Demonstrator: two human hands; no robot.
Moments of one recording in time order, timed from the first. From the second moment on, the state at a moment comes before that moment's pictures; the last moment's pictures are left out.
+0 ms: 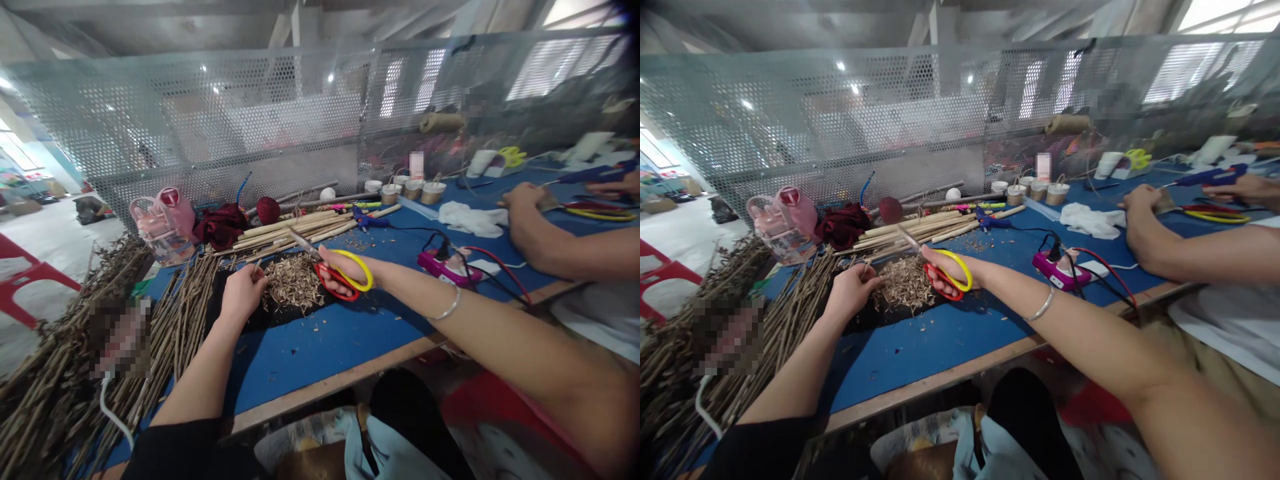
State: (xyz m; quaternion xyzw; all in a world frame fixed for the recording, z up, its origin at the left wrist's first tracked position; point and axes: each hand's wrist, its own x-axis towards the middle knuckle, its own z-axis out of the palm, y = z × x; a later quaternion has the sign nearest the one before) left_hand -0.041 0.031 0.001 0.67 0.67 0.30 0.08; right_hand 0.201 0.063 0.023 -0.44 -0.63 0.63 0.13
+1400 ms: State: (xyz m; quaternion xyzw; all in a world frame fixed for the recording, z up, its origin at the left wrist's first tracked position) left_hand 0.011 0.011 -0.007 0.84 0.50 0.15 0.16; right_hand 0.208 0.109 -0.017 -0.57 -0.73 0.24 0.28
